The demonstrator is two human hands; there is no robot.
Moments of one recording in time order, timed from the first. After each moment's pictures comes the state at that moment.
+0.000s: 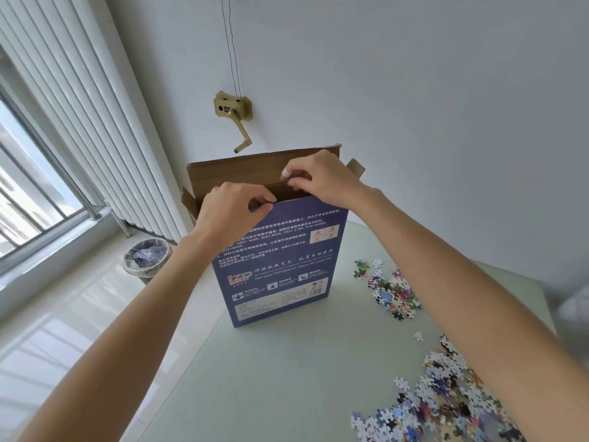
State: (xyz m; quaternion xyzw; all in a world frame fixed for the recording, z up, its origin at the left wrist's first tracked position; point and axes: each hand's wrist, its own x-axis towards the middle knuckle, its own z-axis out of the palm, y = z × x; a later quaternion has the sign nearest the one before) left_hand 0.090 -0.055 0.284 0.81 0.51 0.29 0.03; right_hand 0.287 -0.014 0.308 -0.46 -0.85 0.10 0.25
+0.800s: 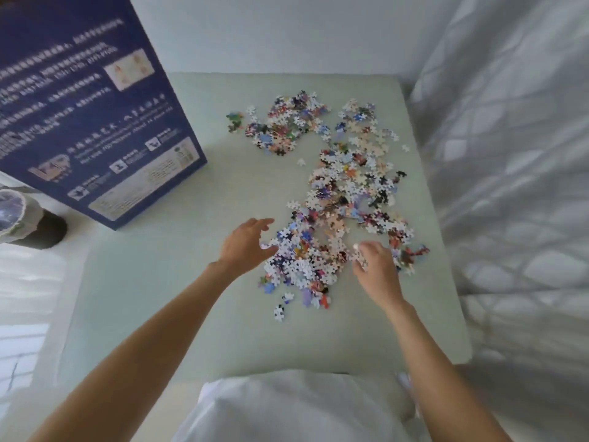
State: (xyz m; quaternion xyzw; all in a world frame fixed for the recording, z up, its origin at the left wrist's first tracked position) left_hand 0.244 -0.256 0.033 0.86 0.41 -0.04 0.29; right_hand 0.444 -0.447 0.010 -0.86 -0.43 0.19 0.18
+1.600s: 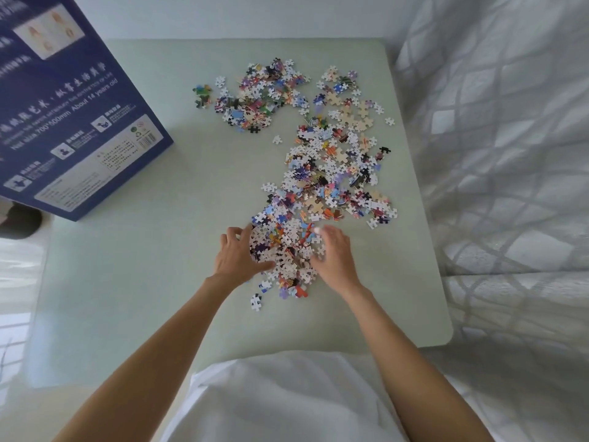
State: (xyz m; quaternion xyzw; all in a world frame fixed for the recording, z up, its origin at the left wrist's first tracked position) left_hand 0.261 -0.306 -0.019 0.82 0.47 -0.11 0.29; right_hand 0.424 -0.435 -0.019 -0.84 -0.42 0.25 0.24
